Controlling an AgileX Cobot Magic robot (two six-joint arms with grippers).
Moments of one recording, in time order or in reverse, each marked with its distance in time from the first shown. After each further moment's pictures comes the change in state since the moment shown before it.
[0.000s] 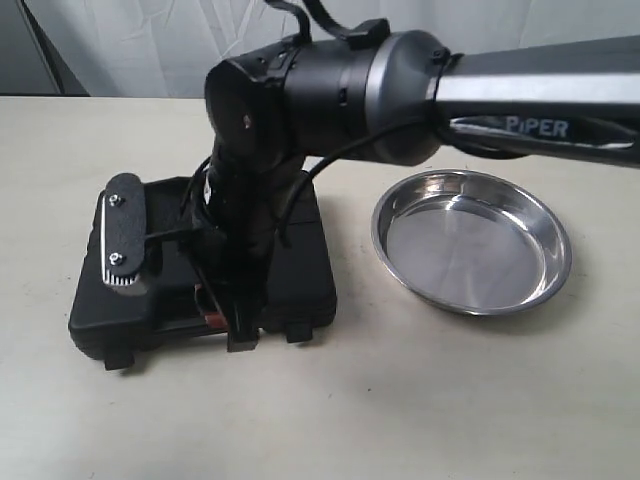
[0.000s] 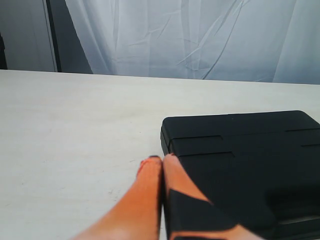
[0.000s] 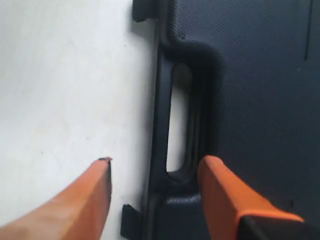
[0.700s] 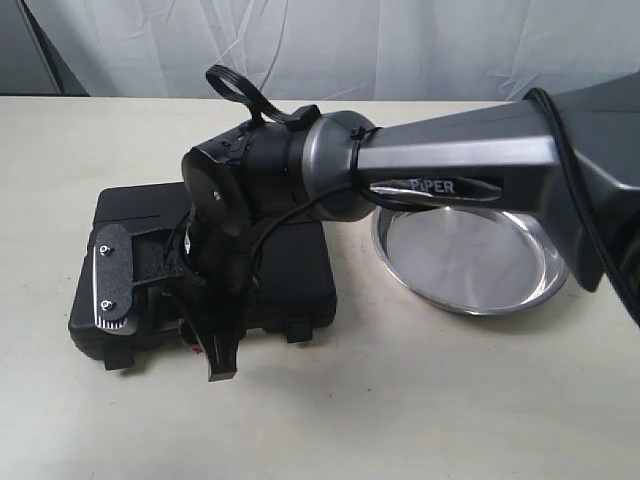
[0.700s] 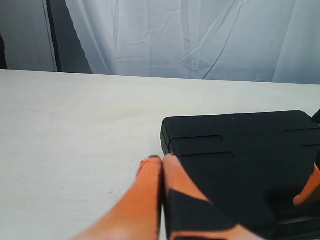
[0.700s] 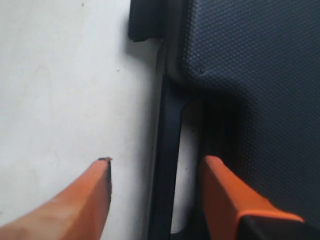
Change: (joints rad) left arm 0.000 0.000 0.000 0.000 0.000 0.000; right arm 0.037 0.132 -0.002 0.000 -0.149 0.000
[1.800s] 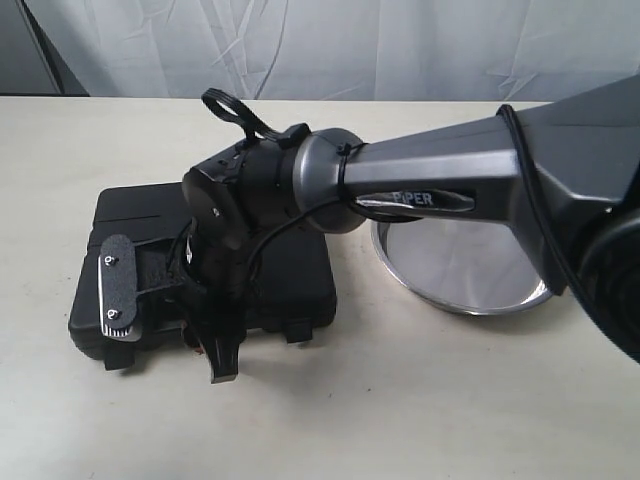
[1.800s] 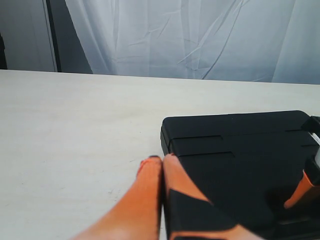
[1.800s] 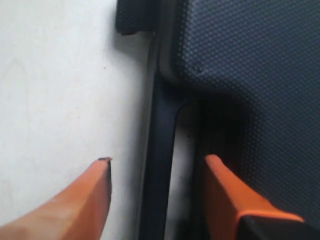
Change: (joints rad) left arm 0.000 0.000 0.000 0.000 0.000 0.000; right arm 0.000 0.041 0.000 -0.024 -0.051 0.000
